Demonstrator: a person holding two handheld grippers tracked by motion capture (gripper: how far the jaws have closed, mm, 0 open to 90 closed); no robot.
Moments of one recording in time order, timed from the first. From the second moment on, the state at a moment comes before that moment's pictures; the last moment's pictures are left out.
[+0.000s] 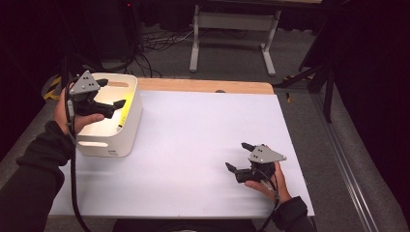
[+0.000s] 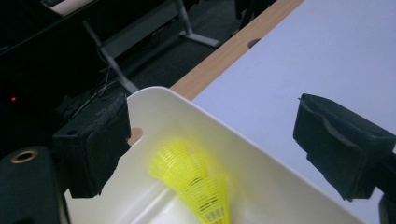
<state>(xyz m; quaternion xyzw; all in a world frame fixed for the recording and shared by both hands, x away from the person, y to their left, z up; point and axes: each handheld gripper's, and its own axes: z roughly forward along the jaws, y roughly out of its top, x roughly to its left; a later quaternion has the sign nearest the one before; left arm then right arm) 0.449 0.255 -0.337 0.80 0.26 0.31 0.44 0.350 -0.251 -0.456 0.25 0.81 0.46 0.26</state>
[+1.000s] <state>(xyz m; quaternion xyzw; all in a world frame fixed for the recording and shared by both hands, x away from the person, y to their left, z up) 0.391 0.229 -0.350 0.80 0.19 0.31 0.48 0.341 -0.243 -0.453 0.24 0.81 0.46 0.27</state>
